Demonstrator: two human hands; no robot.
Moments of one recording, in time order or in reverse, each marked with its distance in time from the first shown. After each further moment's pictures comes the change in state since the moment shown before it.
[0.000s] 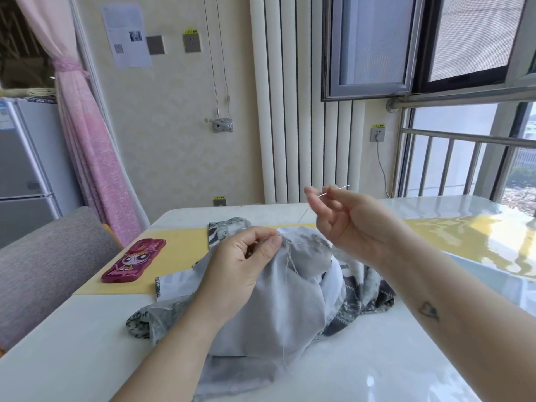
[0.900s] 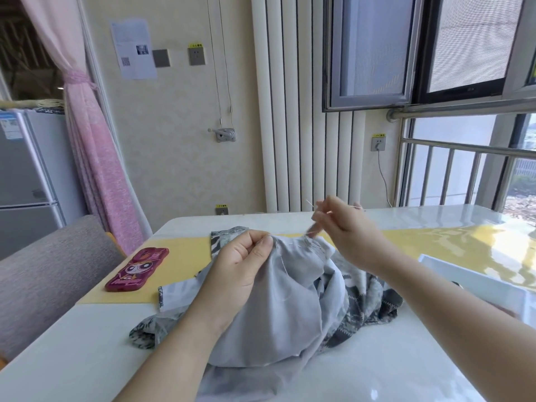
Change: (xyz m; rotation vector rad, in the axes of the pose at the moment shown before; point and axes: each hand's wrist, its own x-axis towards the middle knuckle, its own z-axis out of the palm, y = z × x) left_hand 0.004 0.003 -0.005 -0.258 -0.047 -0.134; right_hand 0.027 0.006 -0.033 -1.527 -0.062 -0.570
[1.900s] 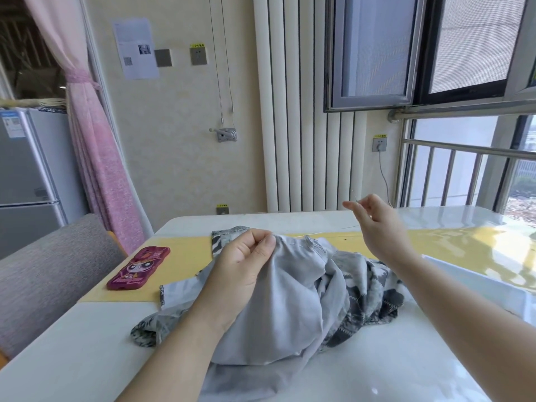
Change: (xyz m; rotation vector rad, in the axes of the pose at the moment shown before) left_hand 0.001 -0.002 -0.001 0.024 -0.003 0.022; right_hand 0.008 0.045 -0.014 0.085 0.315 0.213
